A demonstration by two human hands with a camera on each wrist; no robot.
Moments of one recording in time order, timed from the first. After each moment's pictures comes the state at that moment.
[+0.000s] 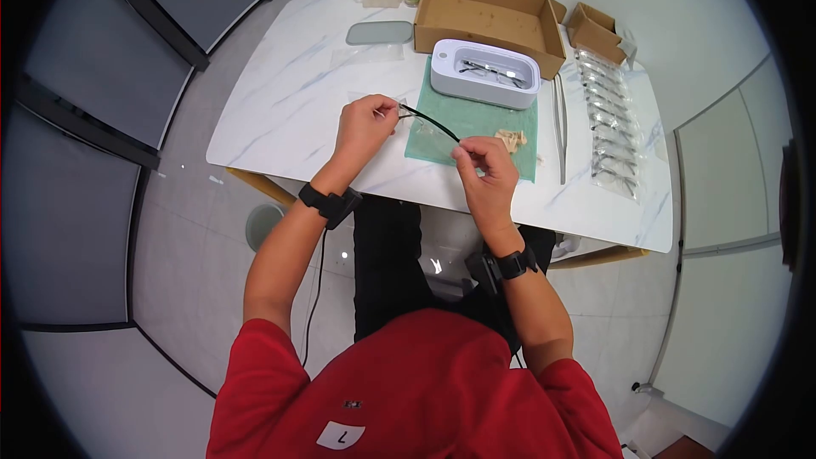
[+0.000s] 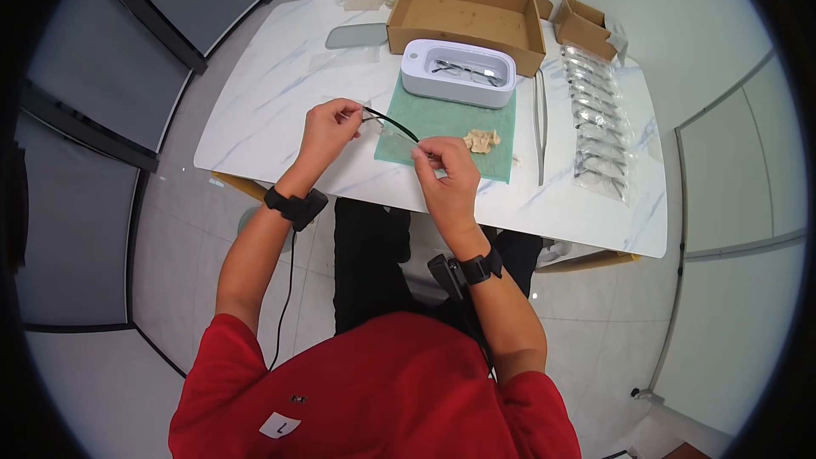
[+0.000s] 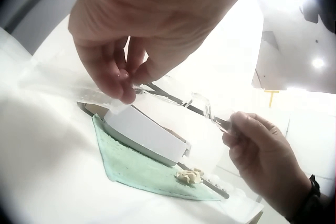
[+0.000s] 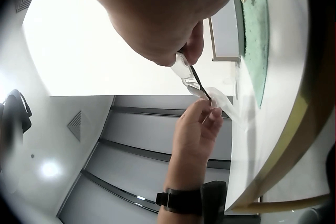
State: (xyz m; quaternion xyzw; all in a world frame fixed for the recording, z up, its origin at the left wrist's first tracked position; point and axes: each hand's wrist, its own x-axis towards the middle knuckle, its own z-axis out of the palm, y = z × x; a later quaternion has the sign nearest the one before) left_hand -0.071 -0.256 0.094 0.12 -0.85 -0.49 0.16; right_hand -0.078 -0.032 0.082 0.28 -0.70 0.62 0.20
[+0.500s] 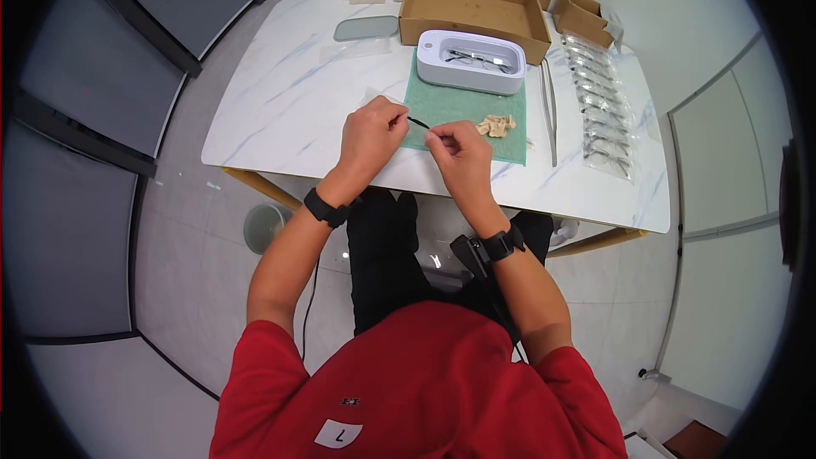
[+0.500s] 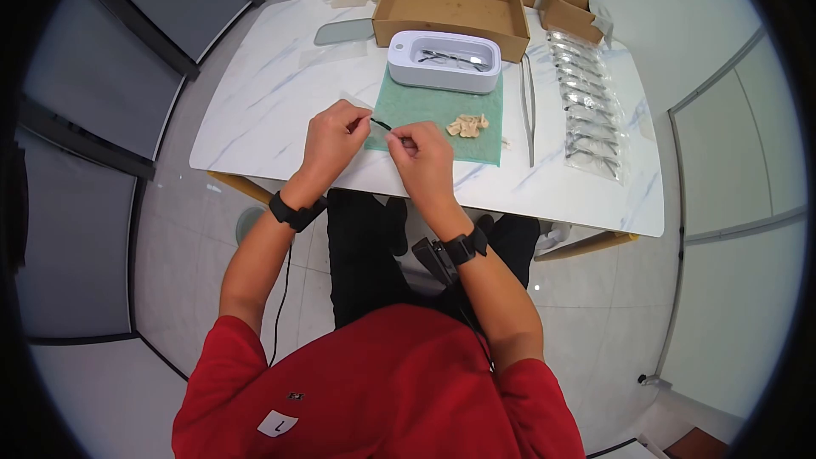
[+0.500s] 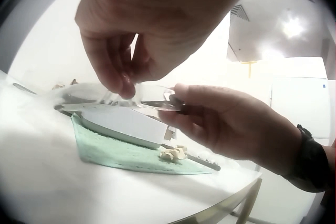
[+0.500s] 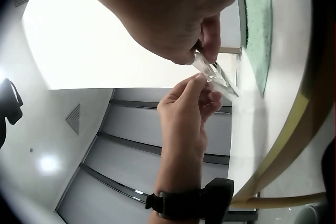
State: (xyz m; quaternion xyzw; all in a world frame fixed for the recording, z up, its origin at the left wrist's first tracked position) left_hand -0.051 -0.218 0.101 -0.02 -0.91 -0.28 0.30; right_hand -0.074 -0.045 0.079 0.25 -0.74 0.61 0.12
